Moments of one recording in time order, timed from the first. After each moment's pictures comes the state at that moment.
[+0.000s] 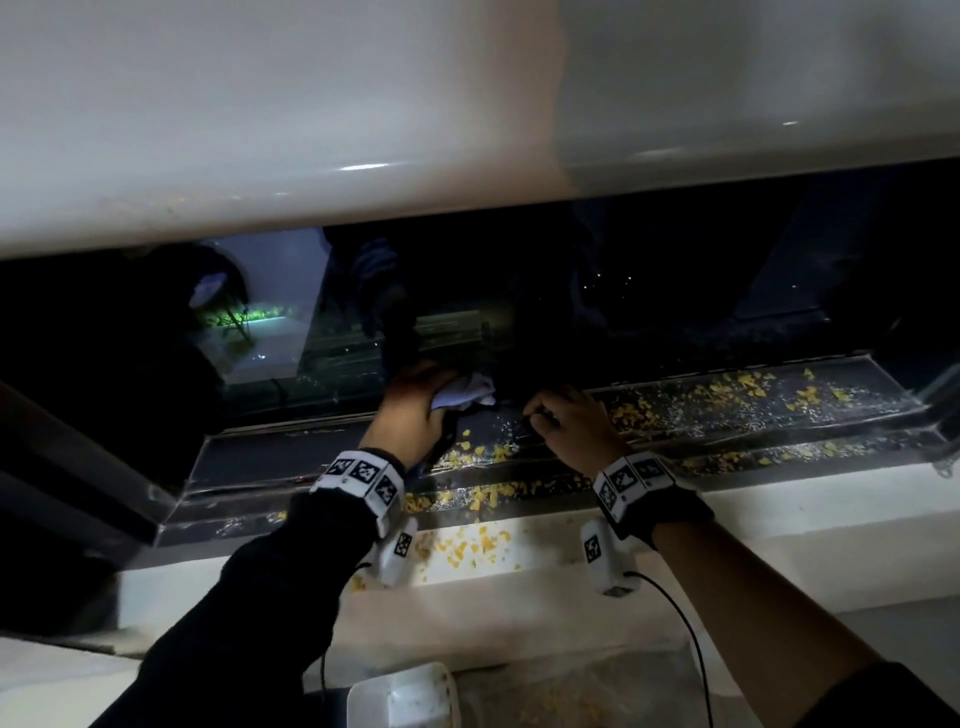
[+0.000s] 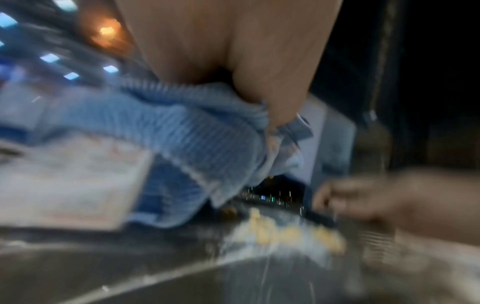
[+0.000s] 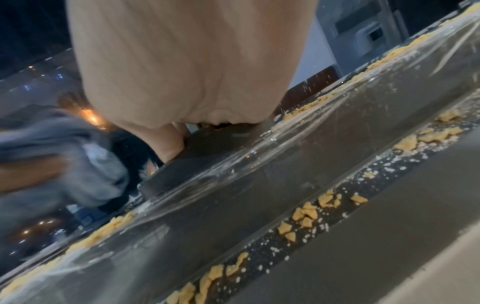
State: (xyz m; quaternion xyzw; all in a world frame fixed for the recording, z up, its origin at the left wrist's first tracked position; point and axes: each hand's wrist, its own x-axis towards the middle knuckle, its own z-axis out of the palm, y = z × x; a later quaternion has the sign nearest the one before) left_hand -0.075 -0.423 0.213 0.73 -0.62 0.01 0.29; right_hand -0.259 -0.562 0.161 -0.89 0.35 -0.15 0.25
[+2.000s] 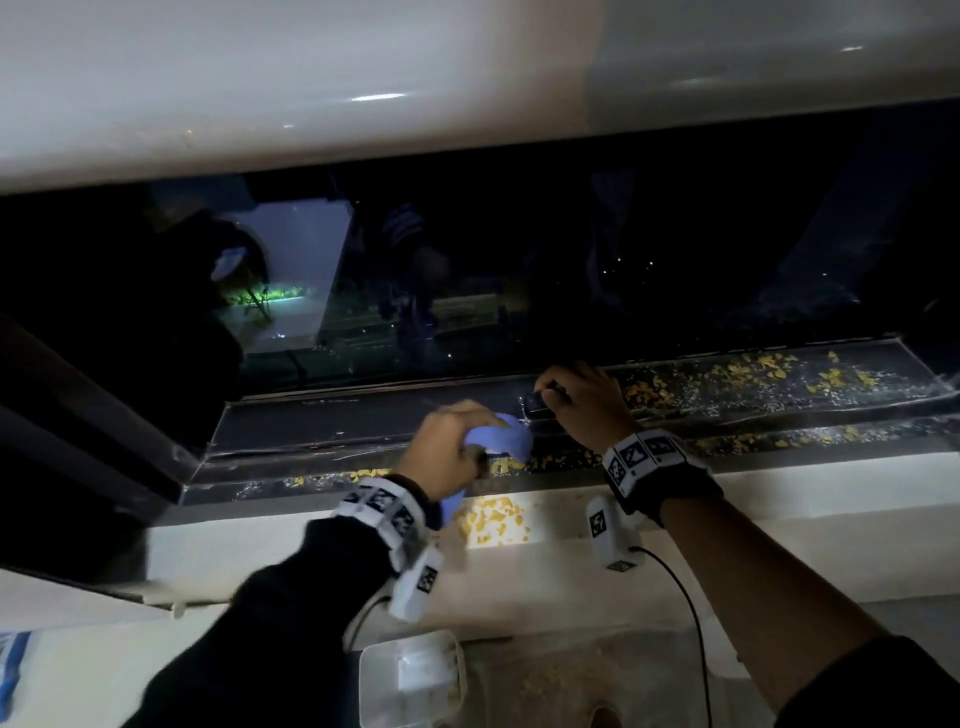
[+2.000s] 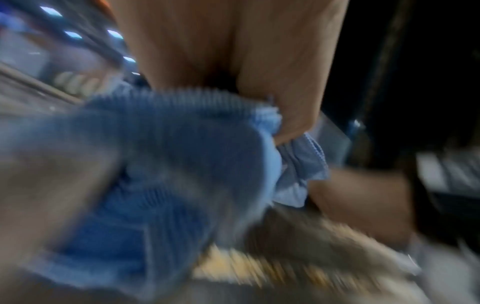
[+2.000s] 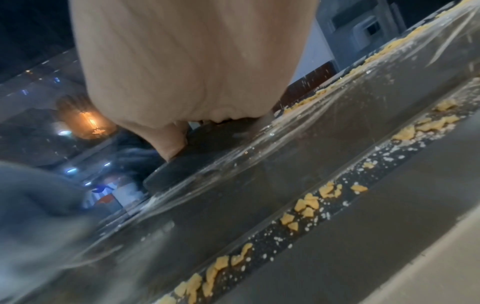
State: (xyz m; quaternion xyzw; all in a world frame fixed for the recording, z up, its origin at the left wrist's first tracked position) left_hand -0.117 -0.390 0.179 0.74 -0.60 -0.12 0.29; right_hand -0.260 -0.560 0.158 -0.89 0.36 -0.16 0.24
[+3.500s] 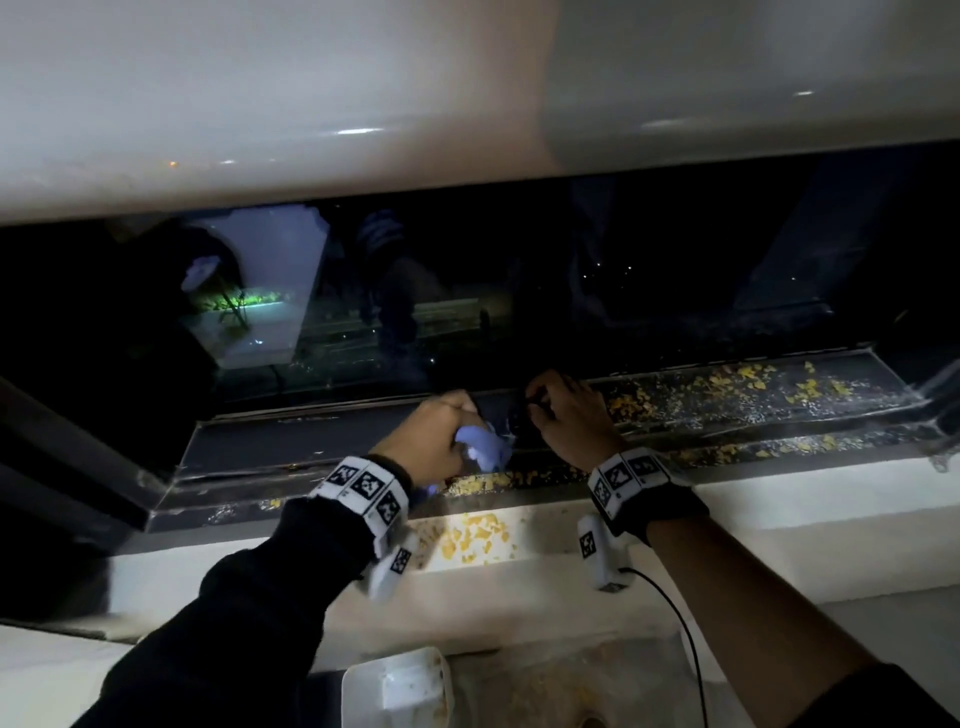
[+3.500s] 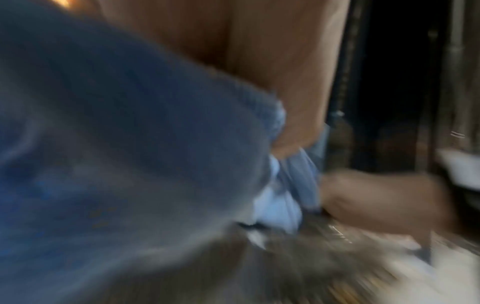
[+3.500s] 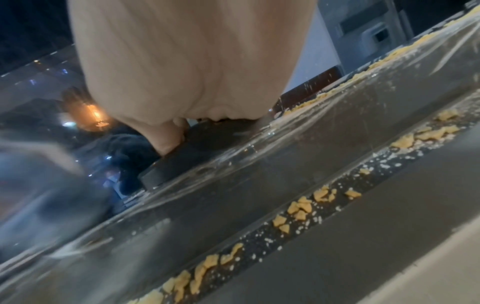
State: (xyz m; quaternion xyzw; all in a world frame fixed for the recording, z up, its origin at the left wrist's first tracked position) left_hand -0.091 -0.420 0.191 0.71 -0.66 -0.17 0.18; right_hand -0.260 -0.558 0.163 -0.89 0.37 -0.15 0.24
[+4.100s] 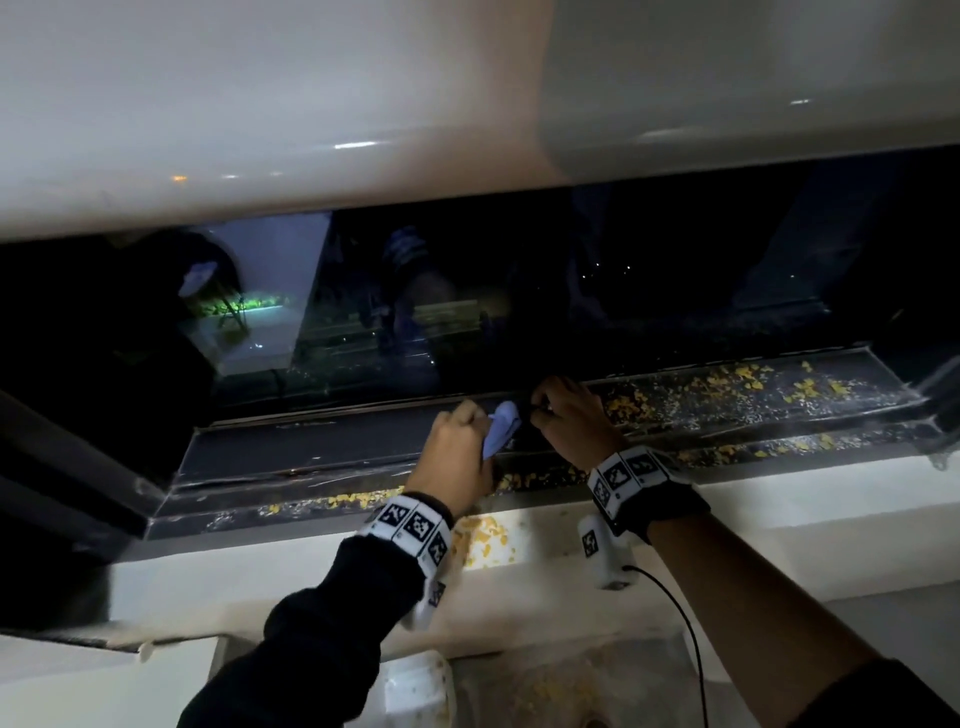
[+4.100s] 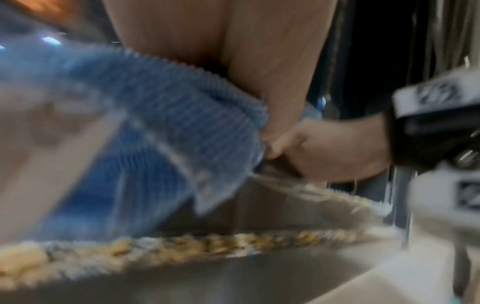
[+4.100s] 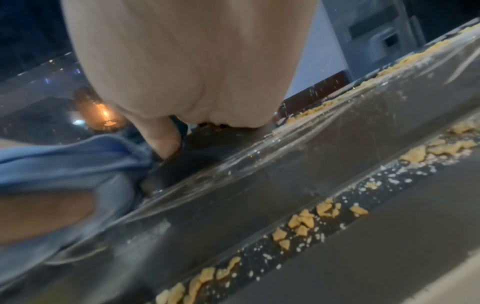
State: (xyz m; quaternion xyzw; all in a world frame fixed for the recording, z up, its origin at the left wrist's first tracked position) left_hand -0.137 -0.423 0.176 0.78 -0.59 -0.07 0.20; right_hand -0.258 -0.563 0.161 -0.87 0.39 -0.13 0.29
